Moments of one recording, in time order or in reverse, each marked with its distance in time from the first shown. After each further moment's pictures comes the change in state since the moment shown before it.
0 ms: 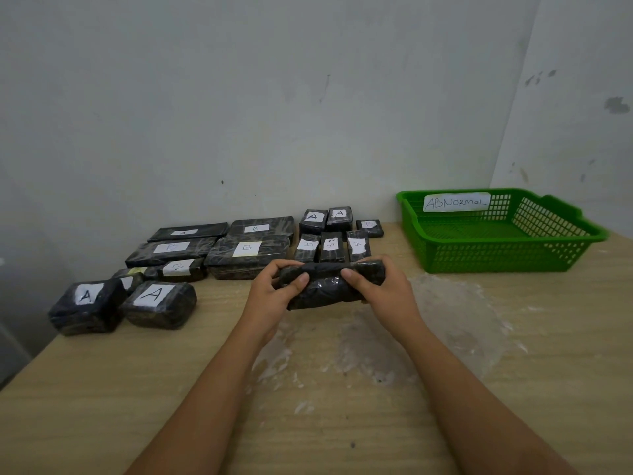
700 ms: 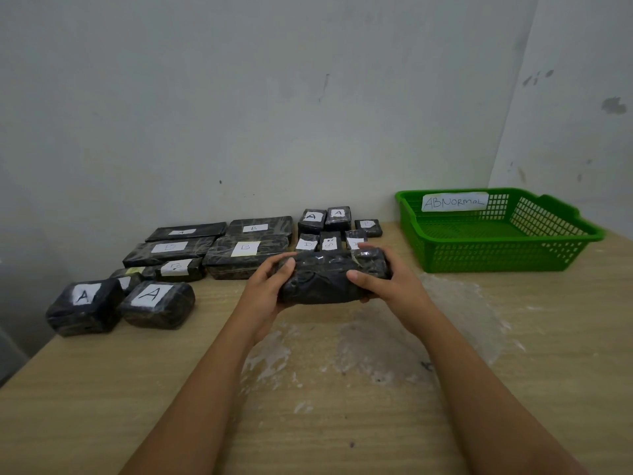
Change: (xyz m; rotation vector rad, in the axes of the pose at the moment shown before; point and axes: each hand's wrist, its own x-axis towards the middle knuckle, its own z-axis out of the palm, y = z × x) left_hand 0.001 0.013 -0.005 -0.173 -0.051 -0.119; right_hand 0.006 -0.010 -0.023 0.277 -0.258 0.040
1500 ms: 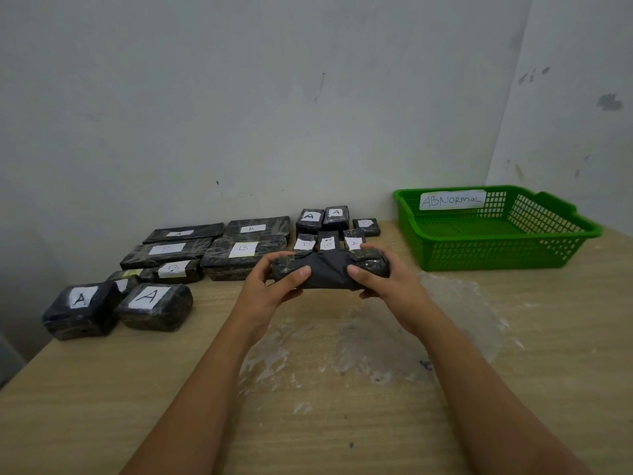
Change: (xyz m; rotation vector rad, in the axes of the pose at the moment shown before) left_hand -0.003 -0.002 -0.003 0.095 -0.048 0.123; right_hand 0.001 0.000 -0.001 -0.011 0.028 0.029
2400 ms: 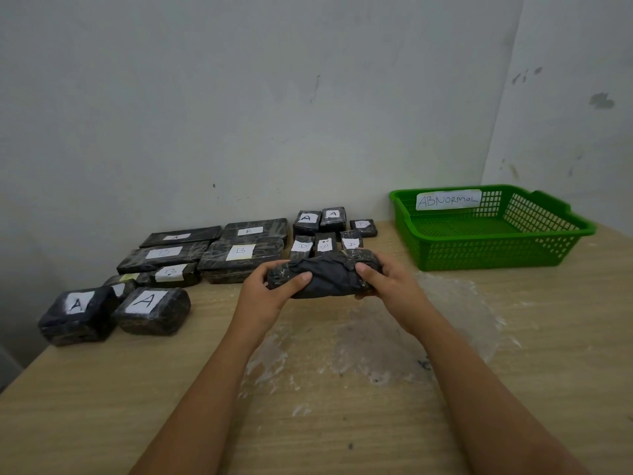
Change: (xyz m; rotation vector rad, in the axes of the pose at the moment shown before) left_hand 0.004 -0.009 -0.002 0.242 0.137 0.020; right_hand 0.002 0.003 -0.002 -0.073 -0.051 -0.048
